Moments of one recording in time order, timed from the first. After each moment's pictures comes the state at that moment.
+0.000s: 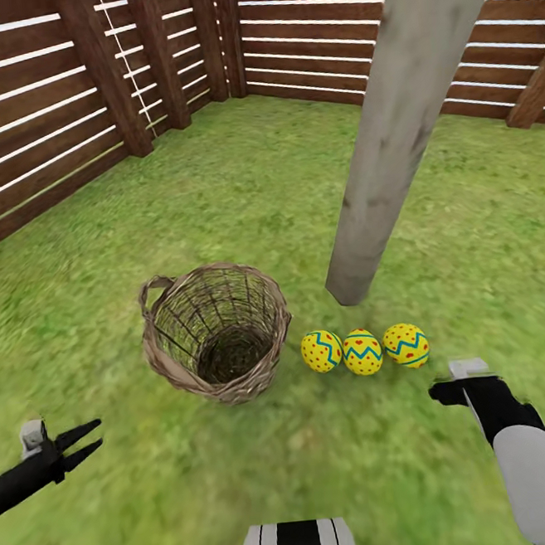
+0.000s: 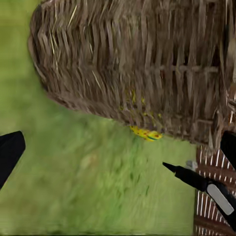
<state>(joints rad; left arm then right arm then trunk) -0.52 0.49 0.55 -0.62 0.21 0.81 -1.36 -0.82 -0.15 -0.61 -0.54 0.70 0.42 0.25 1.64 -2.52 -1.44</state>
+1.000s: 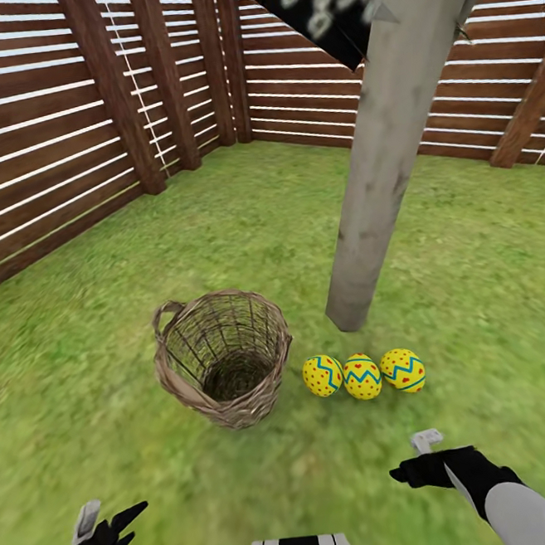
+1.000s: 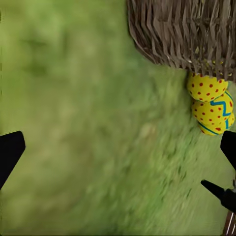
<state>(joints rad) -0.52 0.41 0.54 -0.03 0.18 0.35 -1.08 -0.69 -0.11 -0.56 -0.25 0.71 0.25 0.44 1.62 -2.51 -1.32</state>
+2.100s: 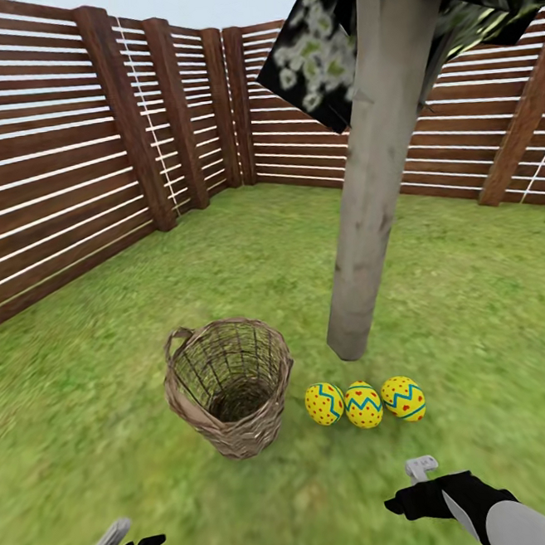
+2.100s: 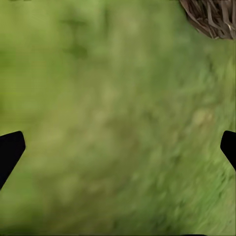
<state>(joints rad) -0.51 0.33 0.41 -0.05 0.19 0.35 -0.72 -0.66 -0.11 -0.56 -0.13 0.71 0.21 0.44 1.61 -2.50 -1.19</state>
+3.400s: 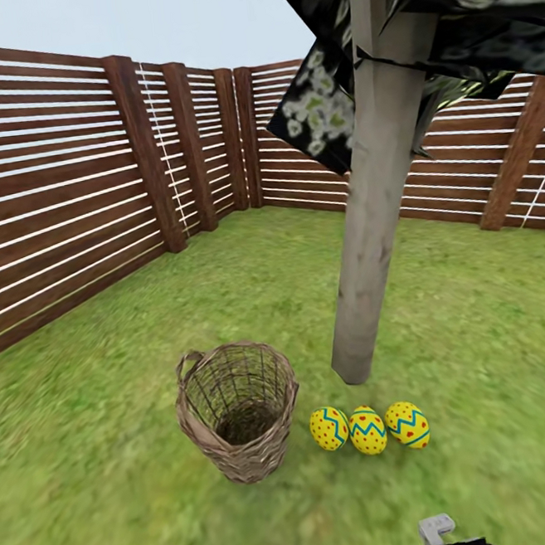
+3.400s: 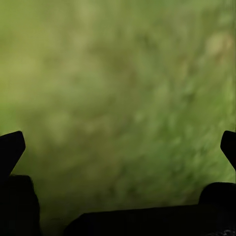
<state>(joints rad) -0.45 0.18 0.39 0.01 0.01 0.24 -0.56 -0.54 -0.11 -0.56 -0.01 0.71 0.11 0.29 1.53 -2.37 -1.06</state>
